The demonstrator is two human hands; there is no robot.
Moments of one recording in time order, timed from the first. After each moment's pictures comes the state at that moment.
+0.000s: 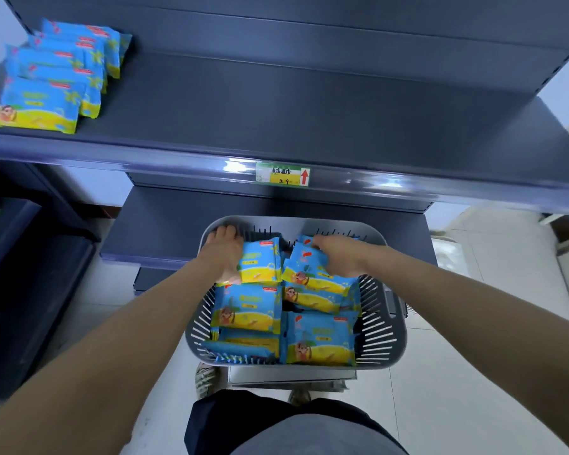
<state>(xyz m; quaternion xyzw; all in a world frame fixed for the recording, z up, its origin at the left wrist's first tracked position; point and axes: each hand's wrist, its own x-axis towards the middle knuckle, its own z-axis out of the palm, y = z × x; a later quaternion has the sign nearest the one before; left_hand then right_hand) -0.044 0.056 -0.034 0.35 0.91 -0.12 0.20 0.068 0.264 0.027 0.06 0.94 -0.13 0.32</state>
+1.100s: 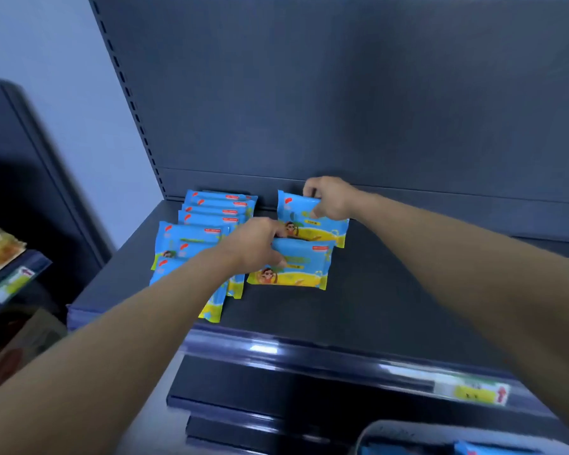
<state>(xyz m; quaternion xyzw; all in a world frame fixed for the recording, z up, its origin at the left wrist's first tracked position) -0.332 -0.034 0.177 0.34 0.90 0.24 0.14 -0.345 0.161 0.195 0.03 0.98 -0.17 0.03</state>
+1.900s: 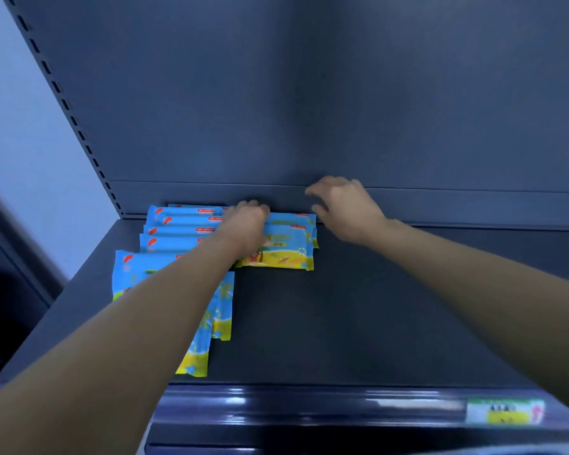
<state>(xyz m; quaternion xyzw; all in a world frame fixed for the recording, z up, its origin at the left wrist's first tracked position) -0.443 0.013 0.139 0.38 0.93 0.03 0.00 -0.345 0.170 0.176 0.05 0.99 -0.01 -0.12</state>
